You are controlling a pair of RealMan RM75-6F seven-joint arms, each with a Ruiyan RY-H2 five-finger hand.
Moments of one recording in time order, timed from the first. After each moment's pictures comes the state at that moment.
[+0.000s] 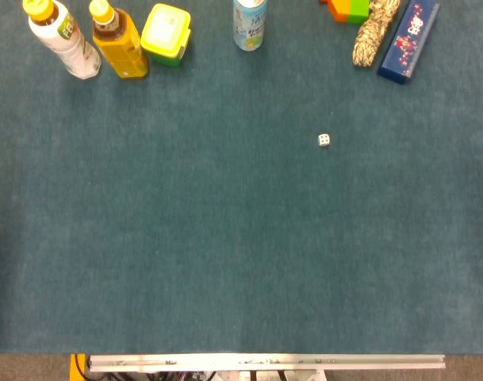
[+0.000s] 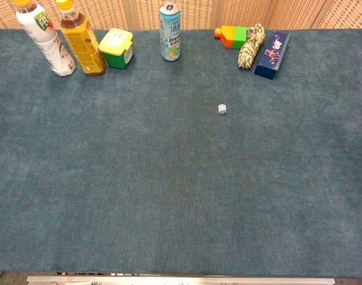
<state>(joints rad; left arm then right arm) -0.05 -1.11 -0.05 -1.62 1.49 1.52 0.11 0.17 -1.07 -0.09 -1.87 -1.59 1.48 -0.38</state>
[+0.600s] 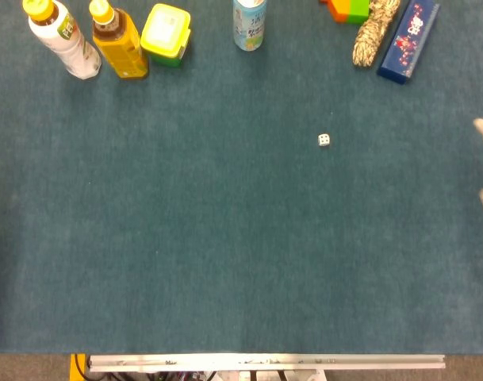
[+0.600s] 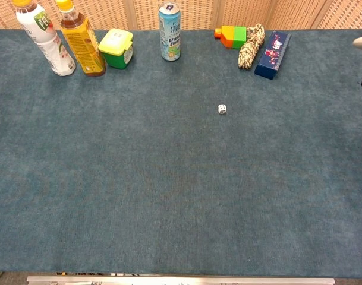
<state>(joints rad) -0.05 -1.11 -0.05 -1.59 1.49 1.52 0.08 0.22 -1.09 0.00 -1.88 -1.53 1.37 -0.41</state>
